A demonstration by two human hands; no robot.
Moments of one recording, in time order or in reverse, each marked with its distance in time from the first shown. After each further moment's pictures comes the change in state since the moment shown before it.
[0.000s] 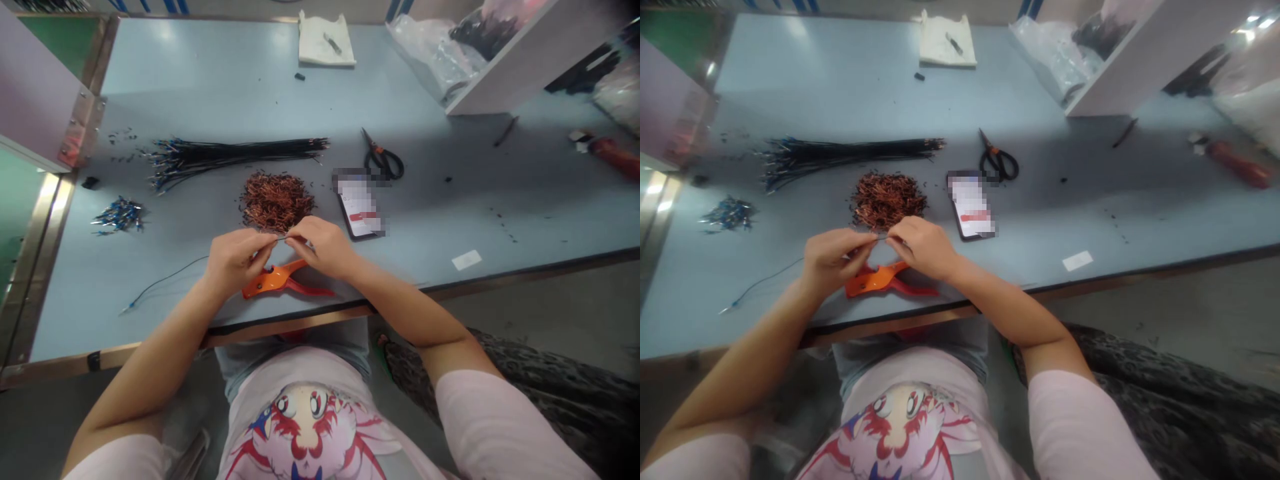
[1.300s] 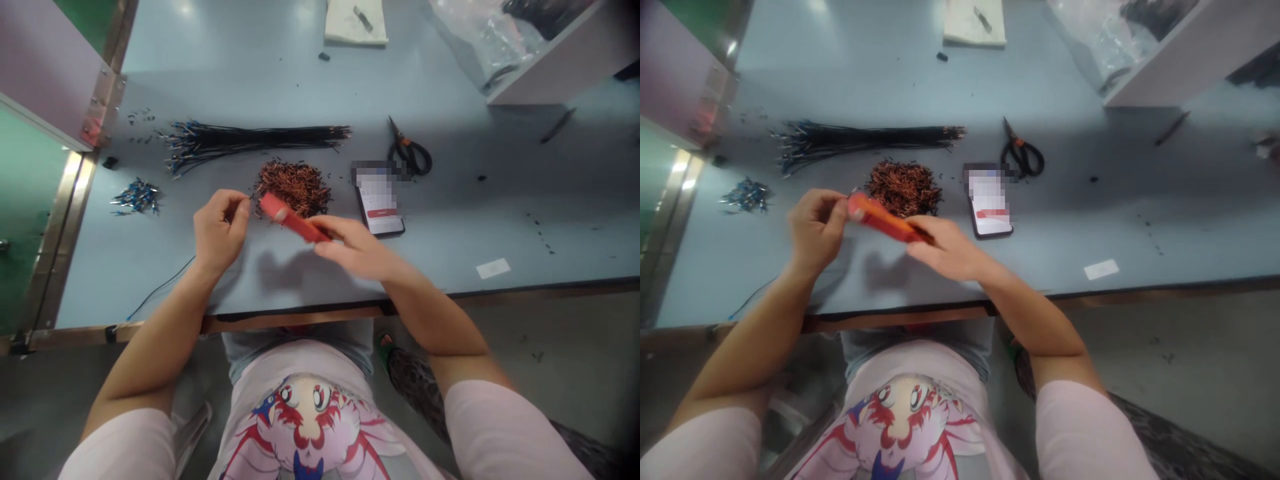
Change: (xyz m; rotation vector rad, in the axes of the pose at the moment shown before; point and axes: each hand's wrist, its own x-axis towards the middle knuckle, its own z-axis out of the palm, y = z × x) left_hand -0.001 -0.025 -0.008 -0.059 0.237 -0.485; right_hand 0.004 -0.017 -0.038 0.474 -0.311 0.391
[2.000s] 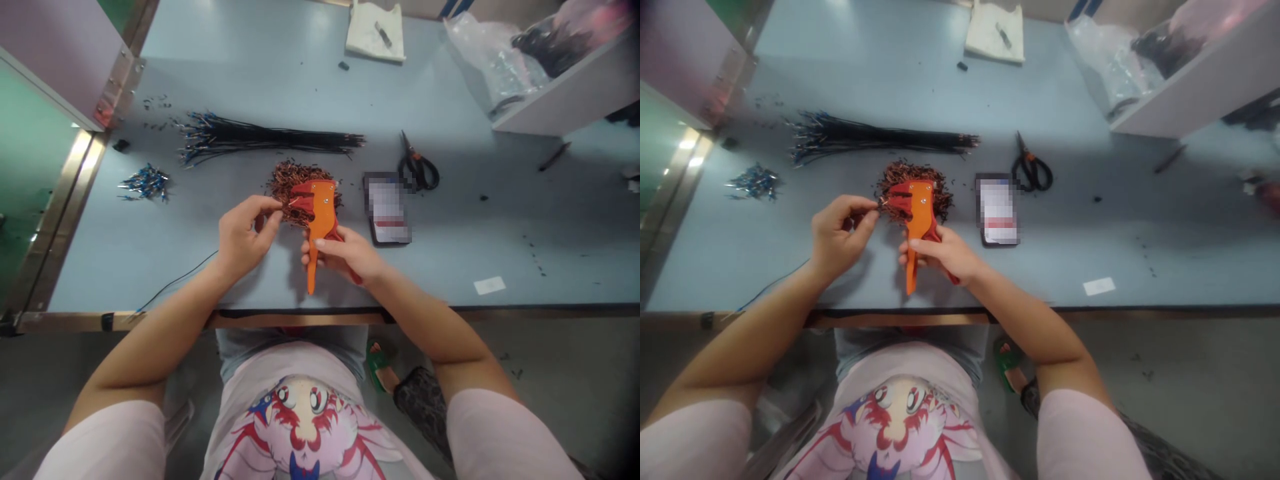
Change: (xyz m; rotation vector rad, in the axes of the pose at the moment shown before) left_hand -0.011 0.019 0.006 -0.131 0.007 0.143; right_hand 0.011 0.015 0.031 1.050 -0.040 0.372
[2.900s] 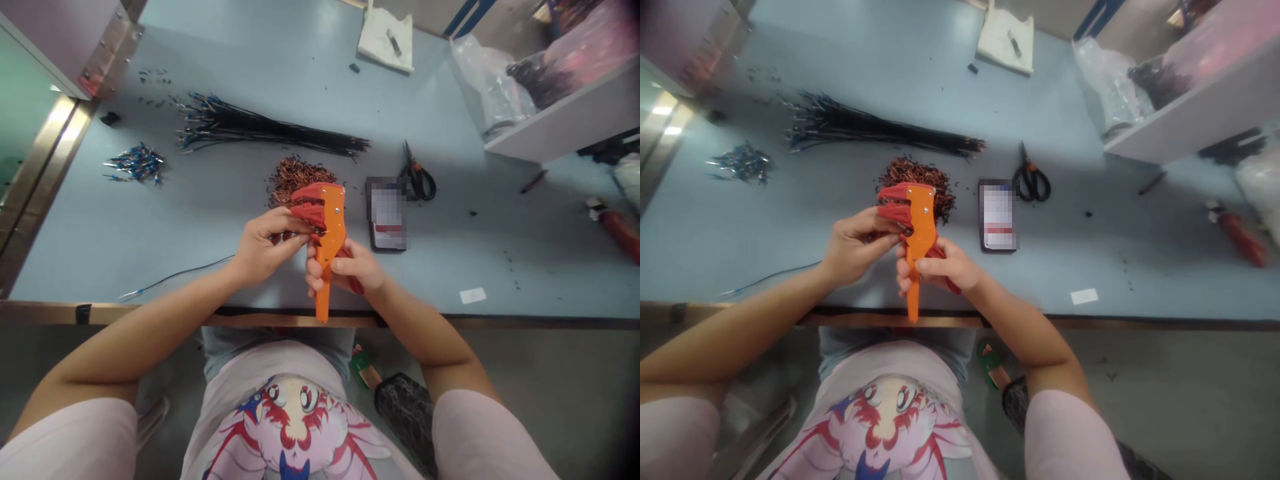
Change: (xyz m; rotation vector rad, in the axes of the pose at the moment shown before) left_hand -0.010 0.021 0.013 -0.584 -0.148 -0.251; right_hand -0.007 0.005 -0.002 0.091 -0.367 0.023
